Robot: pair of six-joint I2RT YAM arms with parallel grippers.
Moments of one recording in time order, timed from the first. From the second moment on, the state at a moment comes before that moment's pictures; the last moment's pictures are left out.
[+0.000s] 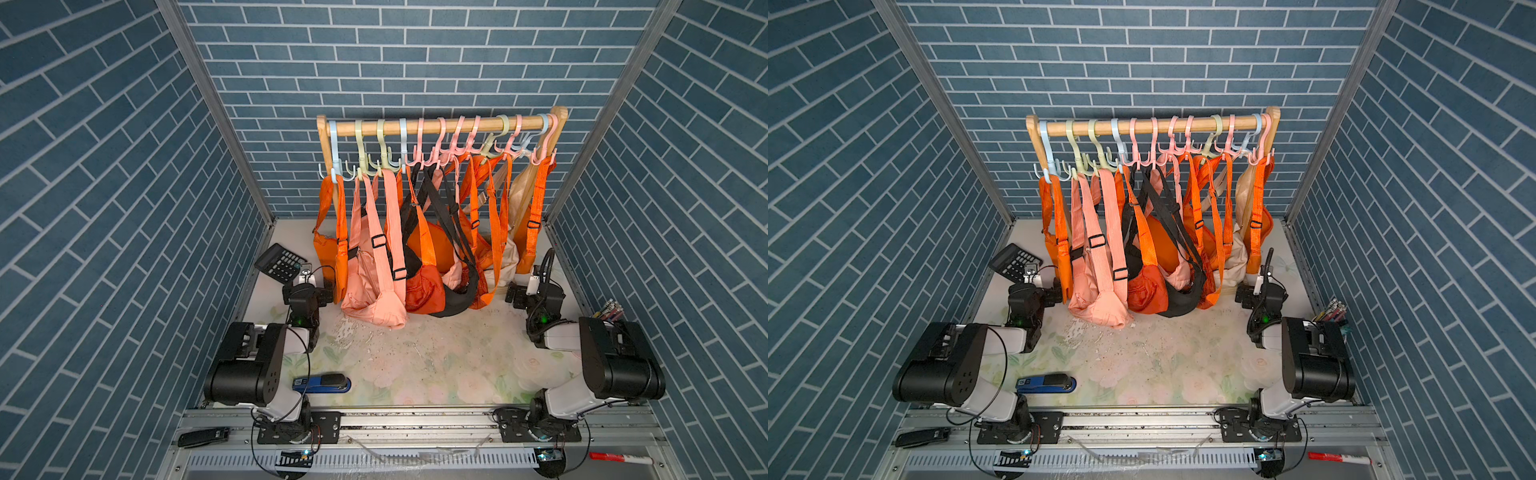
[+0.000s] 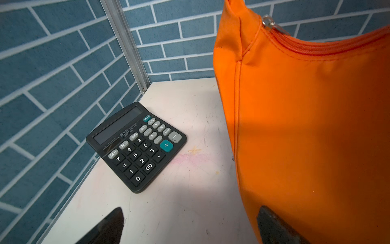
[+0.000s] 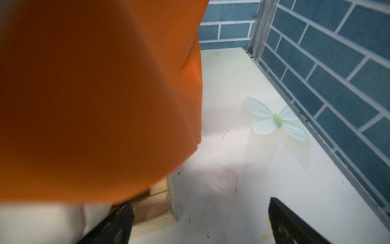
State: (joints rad) left arm -0.06 1.53 0.37 0.82 -0.28 0.04; right arm -0.04 1.54 0.38 0.75 0.02 0.00
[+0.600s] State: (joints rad) left arm -0.11 1.10 0.52 0.39 -0.23 0.14; right arm -0.04 1.19 0.66 0.15 0.00 0.16
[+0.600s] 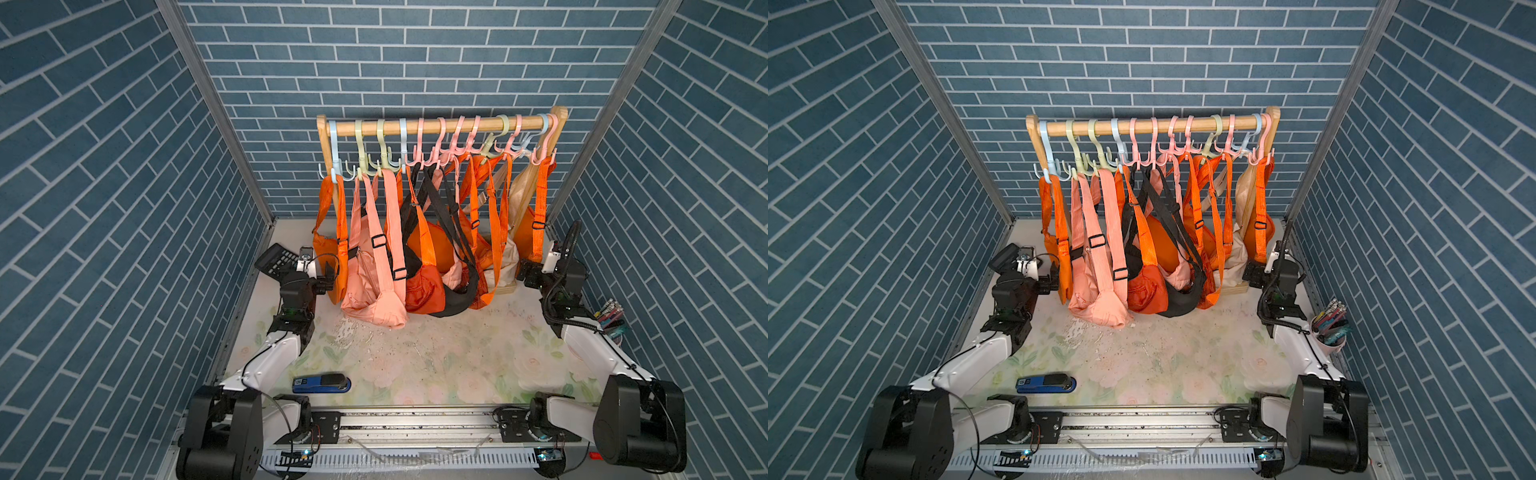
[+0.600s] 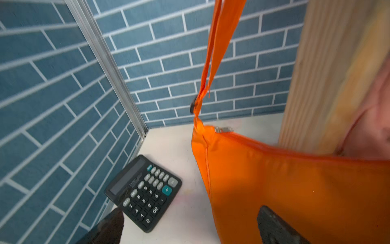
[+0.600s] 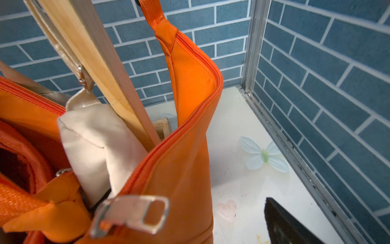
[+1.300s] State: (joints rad) left arm -0.11 1.02 0.87 0.08 0.14 0.01; right arm 0.00 1.06 0.86 -0.15 -0.23 0.27
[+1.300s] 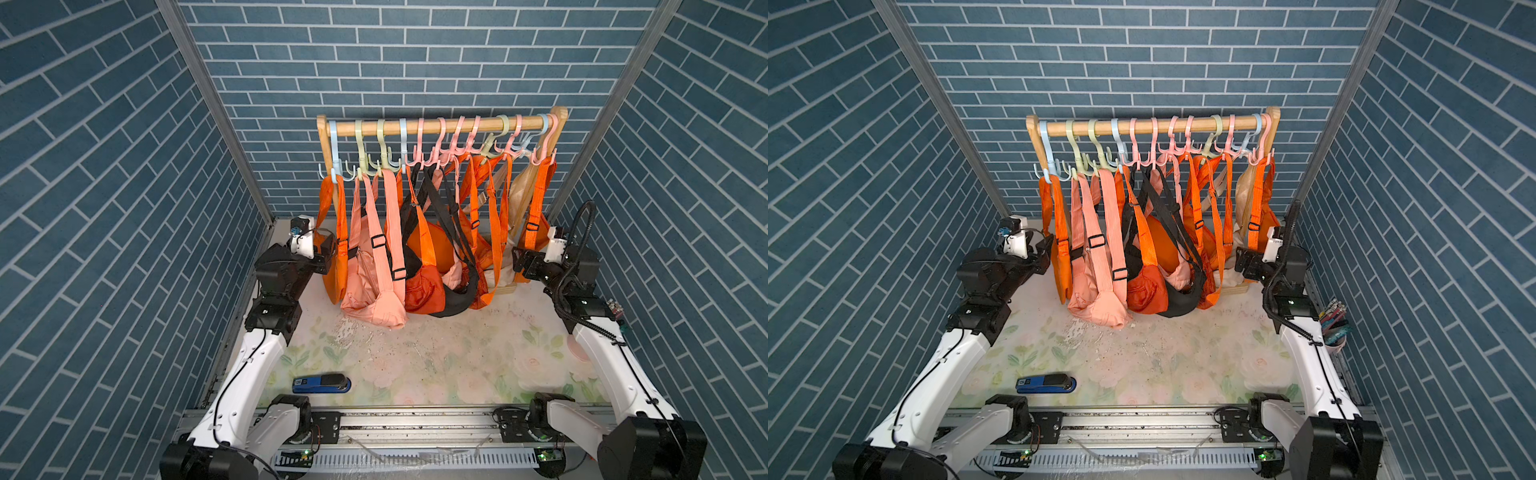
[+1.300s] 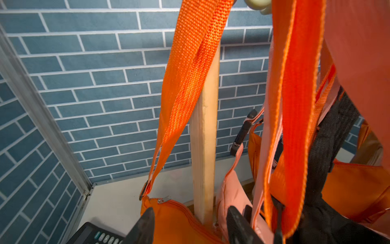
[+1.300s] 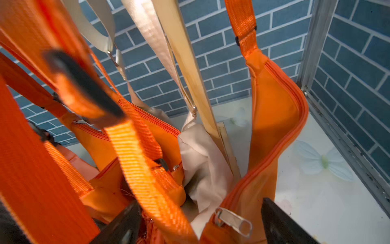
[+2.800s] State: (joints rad) left arm -0.09 1.61 1.27 0.25 0.30 -0.05; right arm 0.12 1.06 0.94 -0.21 -0.29 0.26
